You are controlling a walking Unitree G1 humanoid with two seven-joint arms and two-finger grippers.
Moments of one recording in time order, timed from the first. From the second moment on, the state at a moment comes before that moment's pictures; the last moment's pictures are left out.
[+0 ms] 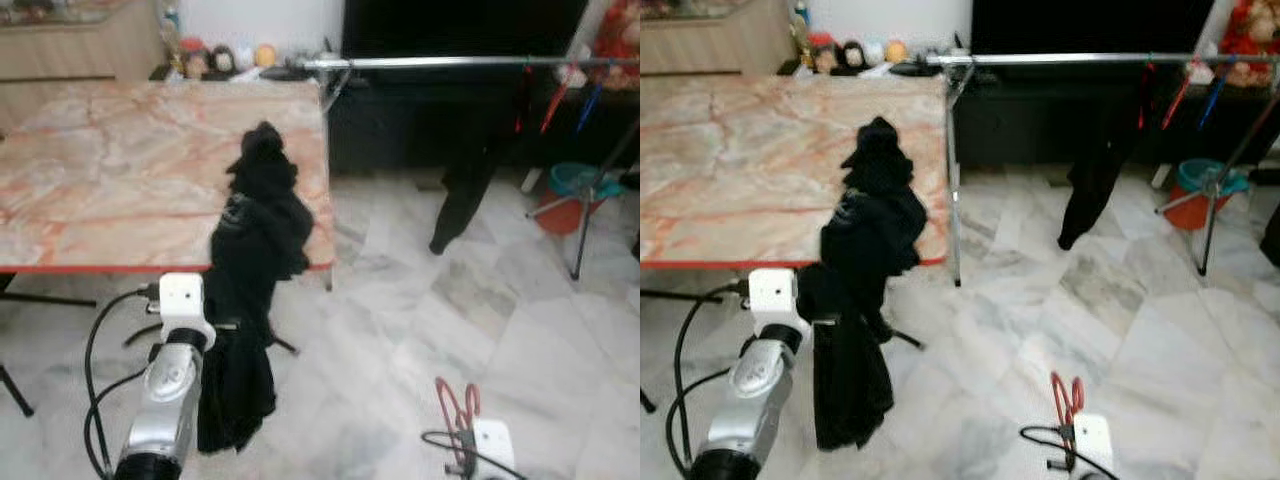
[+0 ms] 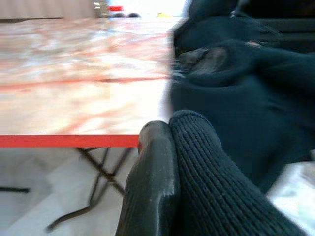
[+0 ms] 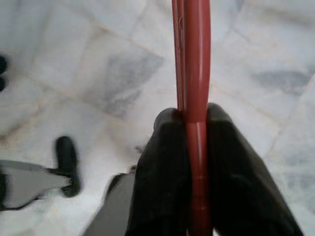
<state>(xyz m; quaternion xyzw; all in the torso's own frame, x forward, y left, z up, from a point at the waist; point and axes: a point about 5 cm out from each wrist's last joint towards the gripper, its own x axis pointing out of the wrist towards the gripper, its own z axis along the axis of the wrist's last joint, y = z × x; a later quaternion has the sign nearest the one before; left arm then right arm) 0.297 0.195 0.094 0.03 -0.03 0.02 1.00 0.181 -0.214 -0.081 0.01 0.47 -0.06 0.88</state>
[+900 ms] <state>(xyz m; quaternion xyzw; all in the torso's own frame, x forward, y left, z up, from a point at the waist) 0.297 0.198 0.094 0.03 -0.03 0.03 1.00 0.188 -0.210 -0.079 0.01 0.46 -0.05 0.89</state>
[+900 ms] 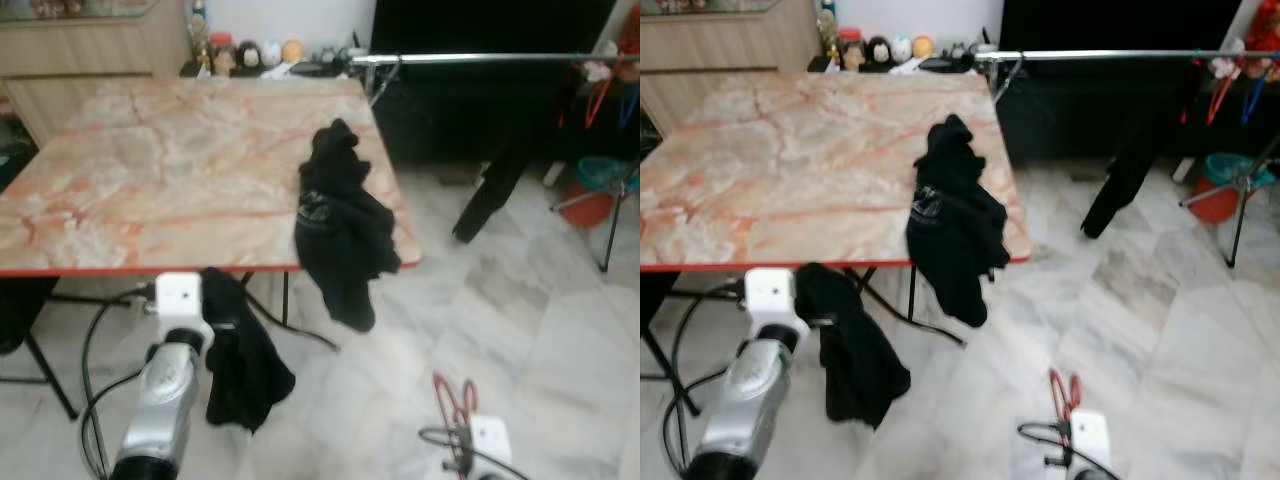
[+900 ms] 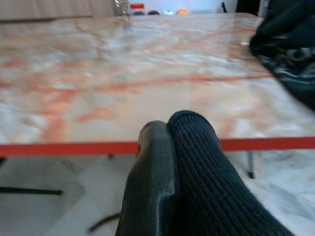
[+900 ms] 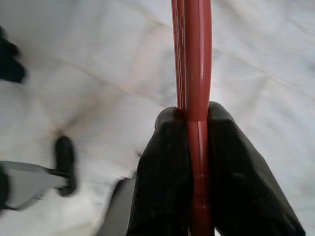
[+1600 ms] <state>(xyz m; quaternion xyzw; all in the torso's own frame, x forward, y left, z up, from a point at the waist) 0.298 0.180 0.093 0.01 -0.03 0.01 1.00 0.175 -0.222 -0.082 0.00 0.48 -0.06 0.88</state>
